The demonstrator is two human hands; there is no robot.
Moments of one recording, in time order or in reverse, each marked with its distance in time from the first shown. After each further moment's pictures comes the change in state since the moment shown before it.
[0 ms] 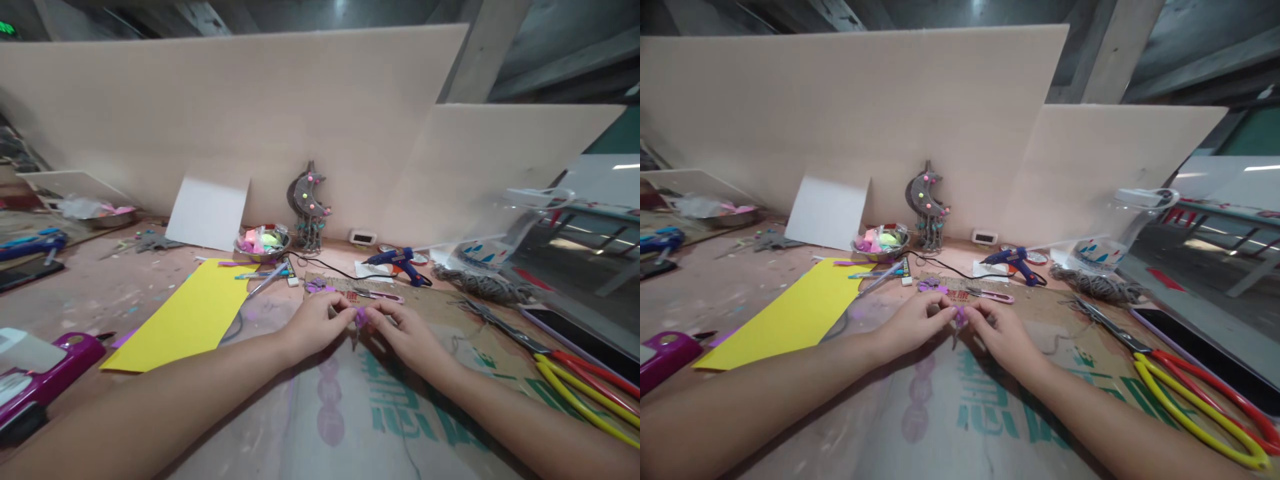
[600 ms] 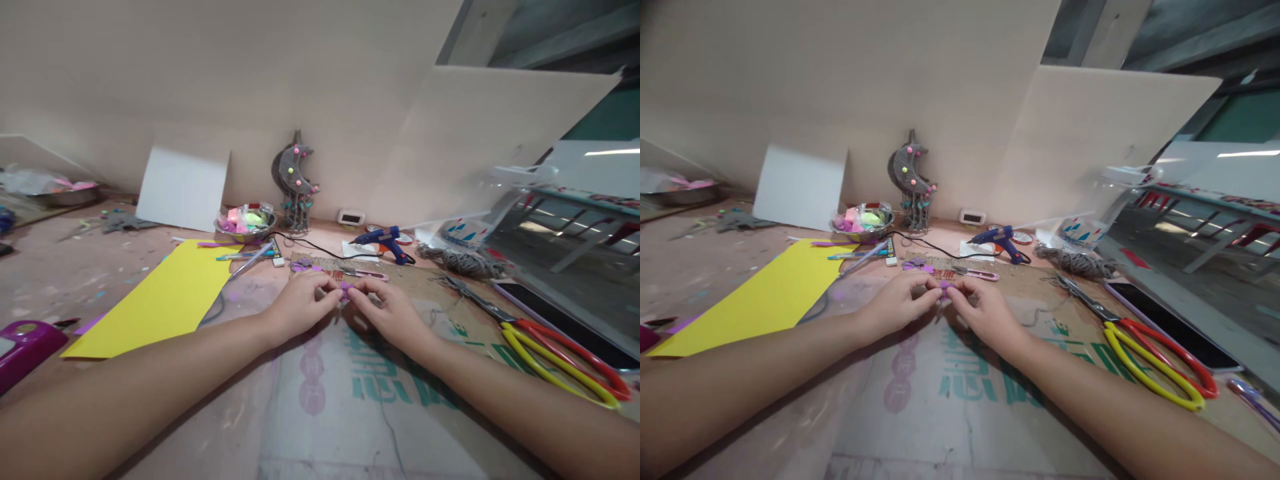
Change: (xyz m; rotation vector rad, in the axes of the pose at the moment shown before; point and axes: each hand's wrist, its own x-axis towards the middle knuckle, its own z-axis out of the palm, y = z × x) left_hand -0.003 0.007 -0.005 0.125 -0.047 0.075; right_hand -0.002 0.000 0.002 -0.083 0.022 0.009
